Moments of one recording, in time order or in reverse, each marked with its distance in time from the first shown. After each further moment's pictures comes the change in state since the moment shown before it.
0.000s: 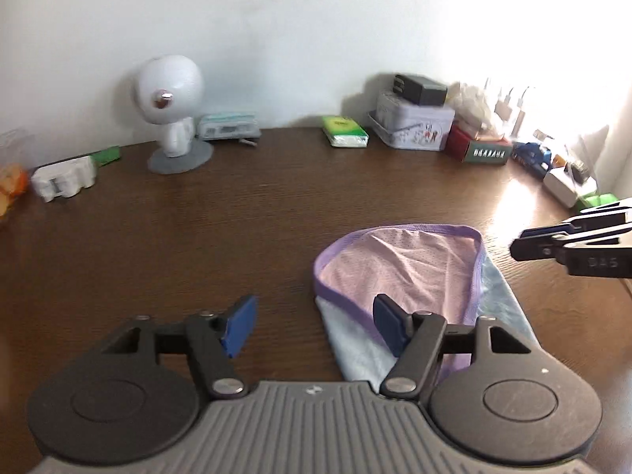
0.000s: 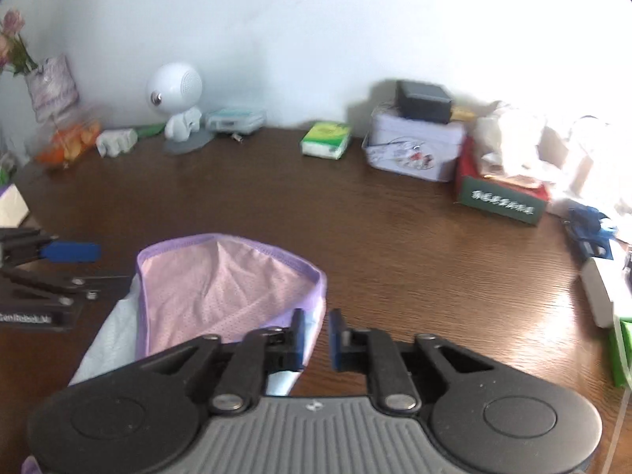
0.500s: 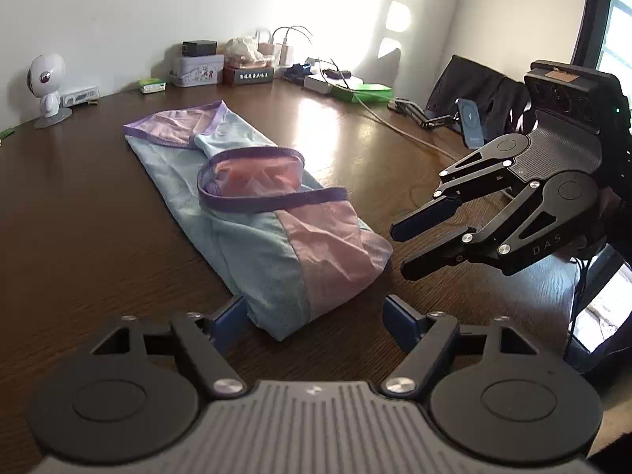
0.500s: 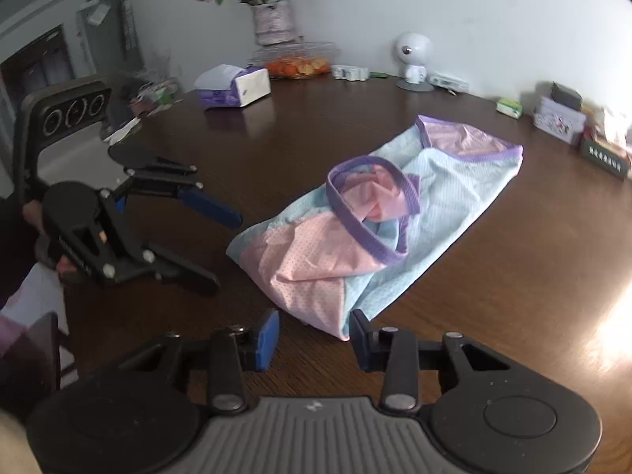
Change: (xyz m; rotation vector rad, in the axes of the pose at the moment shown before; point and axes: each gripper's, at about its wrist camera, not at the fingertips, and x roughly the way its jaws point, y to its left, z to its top) left arm -0.147 -0.059 -0.179 0.301 0.039 -0.406; right arm -0.161 0.119 -0.204 -0.232 0.012 0.338
